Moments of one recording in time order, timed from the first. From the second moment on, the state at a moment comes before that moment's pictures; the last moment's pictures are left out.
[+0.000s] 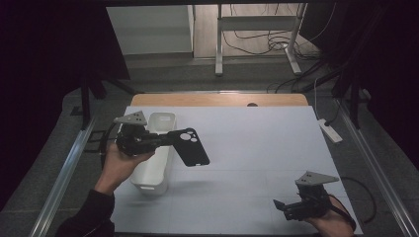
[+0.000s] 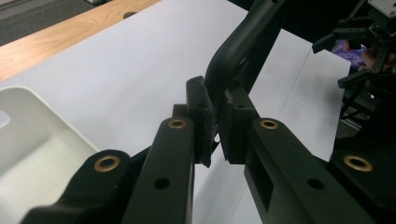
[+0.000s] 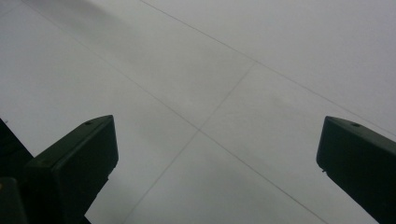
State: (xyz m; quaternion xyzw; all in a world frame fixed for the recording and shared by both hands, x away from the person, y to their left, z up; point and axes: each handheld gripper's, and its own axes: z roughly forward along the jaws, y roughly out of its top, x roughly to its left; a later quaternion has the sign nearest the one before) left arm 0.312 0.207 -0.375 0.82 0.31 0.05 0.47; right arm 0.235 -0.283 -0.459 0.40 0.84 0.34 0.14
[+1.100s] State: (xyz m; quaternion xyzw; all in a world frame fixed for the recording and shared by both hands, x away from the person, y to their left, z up) left arm 0.327 0.234 -0.350 0.83 0.32 0.09 0.45; right arm 0.219 -0.308 -0.461 0.43 0.82 0.33 0.16
